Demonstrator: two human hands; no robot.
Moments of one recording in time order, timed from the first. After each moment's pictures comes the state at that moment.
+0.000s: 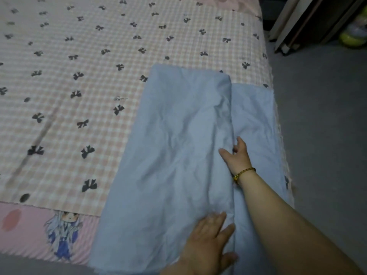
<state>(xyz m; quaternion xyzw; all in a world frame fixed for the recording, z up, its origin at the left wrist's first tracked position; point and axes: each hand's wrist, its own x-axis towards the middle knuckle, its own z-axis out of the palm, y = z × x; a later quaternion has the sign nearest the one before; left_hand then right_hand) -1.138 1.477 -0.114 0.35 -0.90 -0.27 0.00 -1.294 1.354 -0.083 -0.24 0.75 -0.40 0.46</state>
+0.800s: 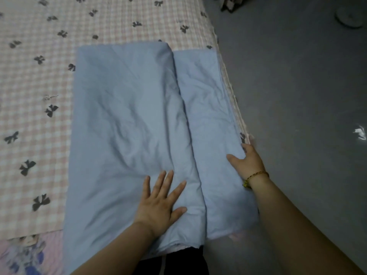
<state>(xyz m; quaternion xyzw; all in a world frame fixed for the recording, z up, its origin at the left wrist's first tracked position) -1.113 1.435 -0.145 0.31 -0.94 -0.13 -0.07 -1.357 1.478 -0.092 -0.16 0.88 -0.28 0.35</state>
